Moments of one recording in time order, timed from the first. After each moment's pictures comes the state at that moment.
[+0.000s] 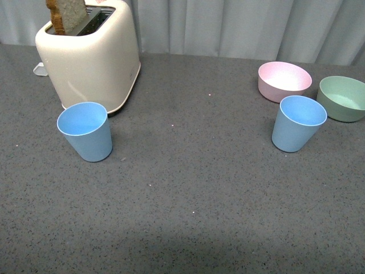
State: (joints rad) left arm 0.00 0.00 0.02 0.00 0.00 0.00; right arm 0.00 0.00 0.00 0.00 0.00 0.00
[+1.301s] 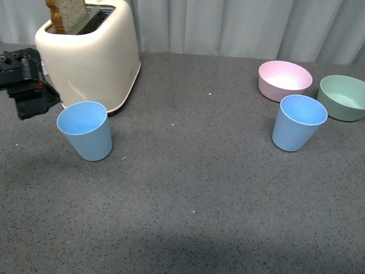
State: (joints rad) left arm -0.07 1.59 0.65 0.21 0.03 -0.23; right arm 0.00 0.00 0.00 0.00 0.00 0.00
